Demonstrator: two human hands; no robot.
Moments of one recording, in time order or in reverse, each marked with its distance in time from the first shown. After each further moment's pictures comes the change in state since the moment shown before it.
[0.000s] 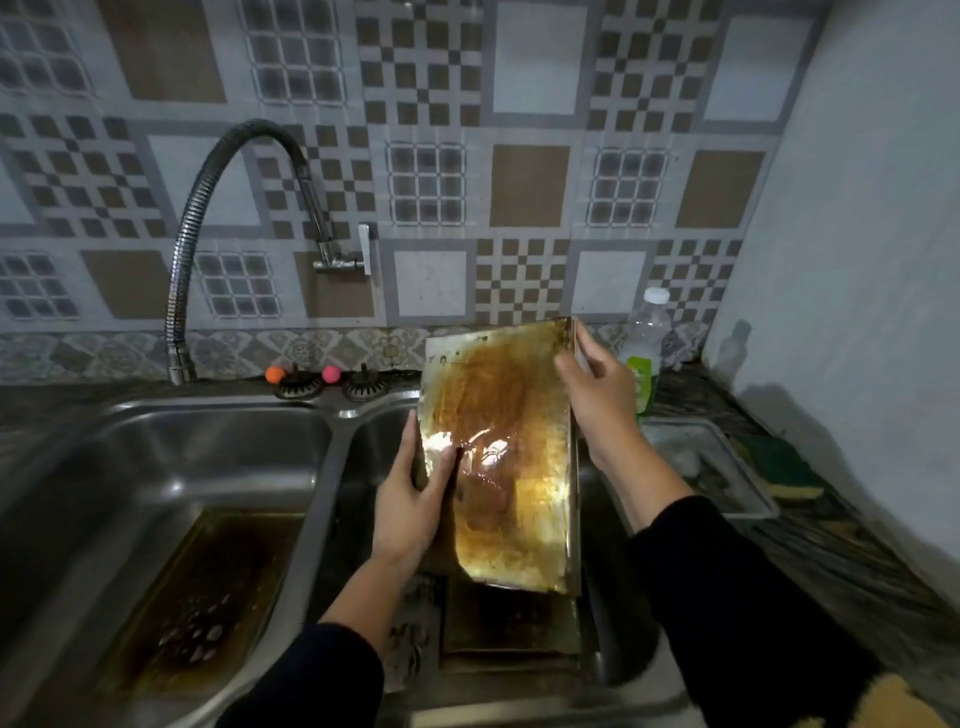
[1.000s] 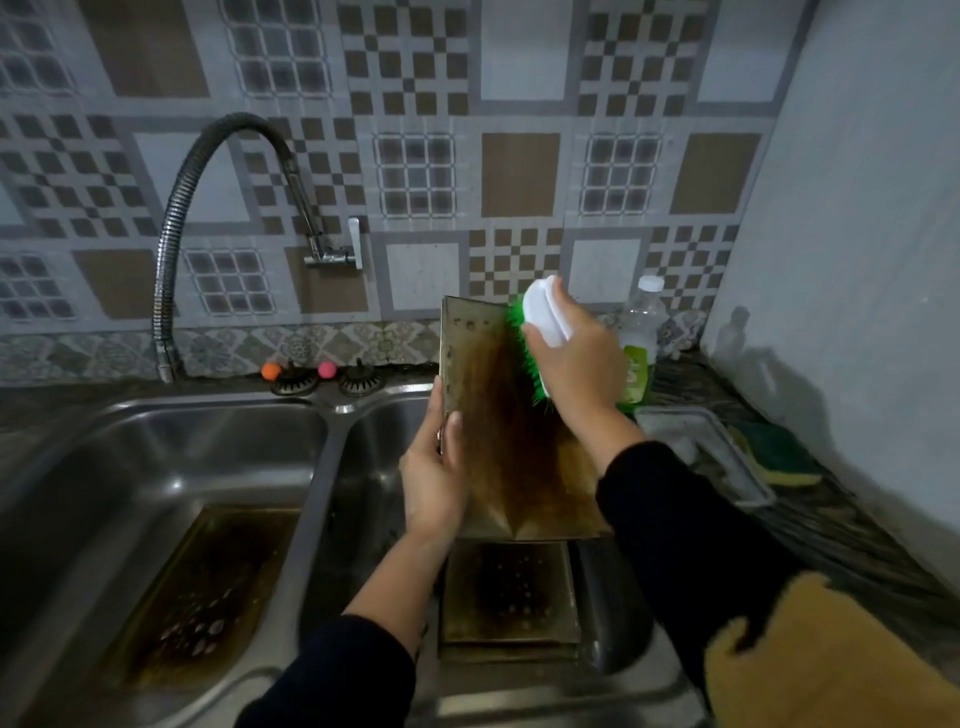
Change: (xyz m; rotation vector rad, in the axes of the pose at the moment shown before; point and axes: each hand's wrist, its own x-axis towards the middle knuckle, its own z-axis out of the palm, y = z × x) left_hand -0.004 0.035 0.031 -0.117 0.071 0.220; right_hand 0.029 0.001 0.013 -0.704 0.200 -0.354
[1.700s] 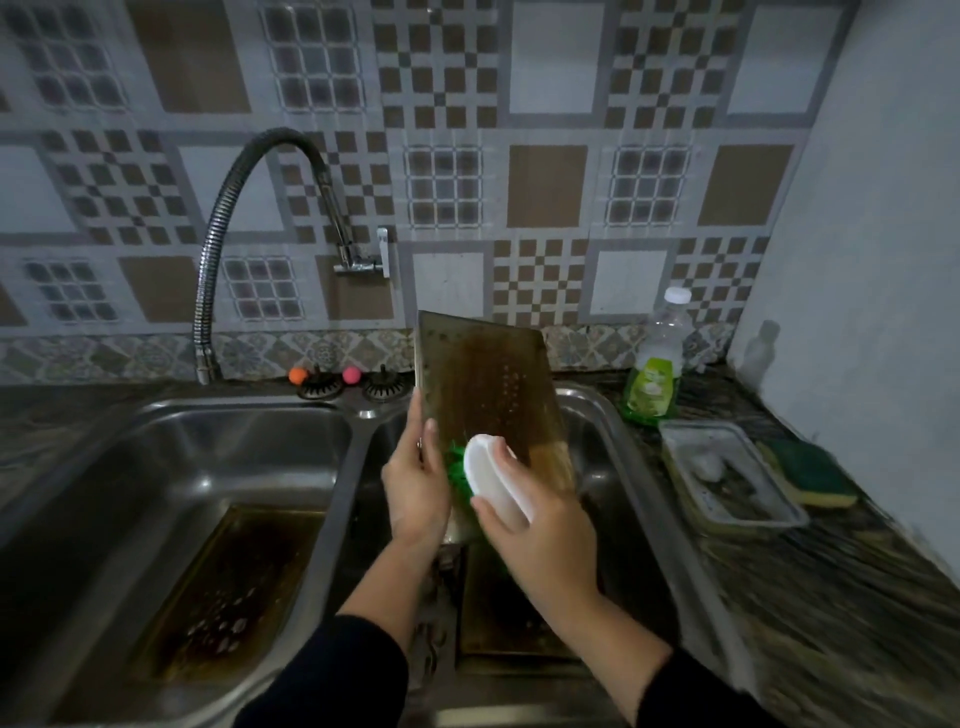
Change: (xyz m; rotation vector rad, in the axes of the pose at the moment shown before) left_hand 0.009 -0.014 -0.027 0.110 0.191 0.015; right_hand -0.147 0.000 0.012 0.209 -0.180 -0.209
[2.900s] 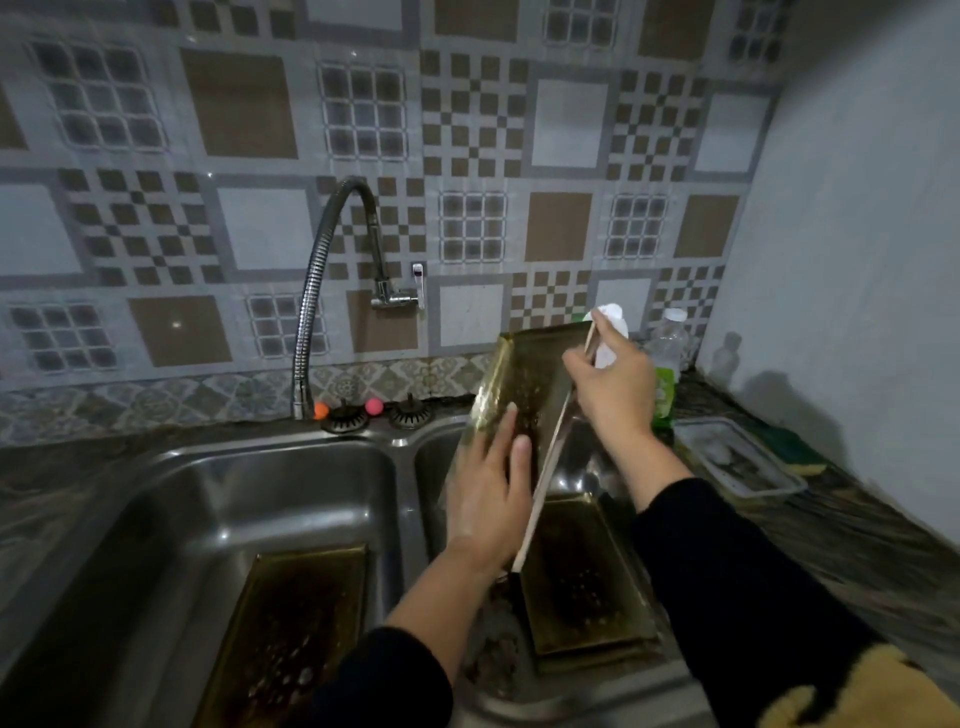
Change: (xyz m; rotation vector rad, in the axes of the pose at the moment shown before) left_hand 0.017 0.017 -0.078 0.423 -0.454 0.246; right_hand 0.114 -0.091 0.001 0.082 0.390 0.426
